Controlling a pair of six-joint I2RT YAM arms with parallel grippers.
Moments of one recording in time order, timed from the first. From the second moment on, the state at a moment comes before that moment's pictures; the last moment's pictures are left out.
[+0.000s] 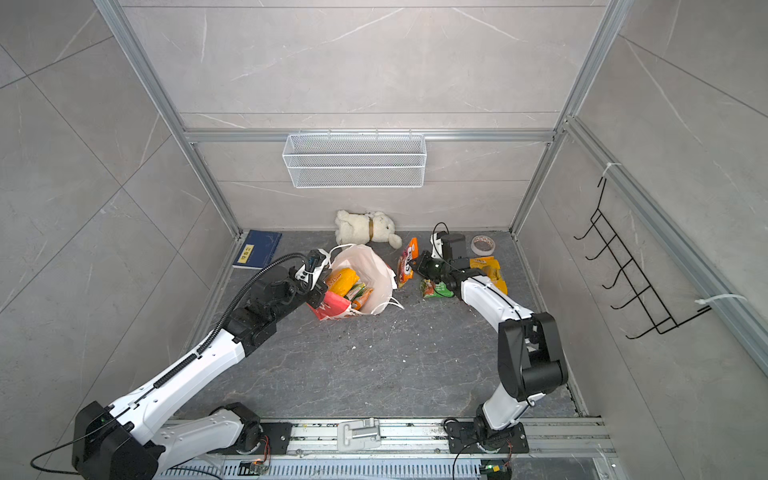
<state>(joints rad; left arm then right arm) -0.57 1.12 0.89 -0.06 0.03 0.26 0.22 1.69 1.14 -0.05 -0.47 0.74</state>
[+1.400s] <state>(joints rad) -0.57 1.13 0.89 -0.04 0.04 0.26 0.30 2.13 1.56 -0.61 -0.06 0.50</state>
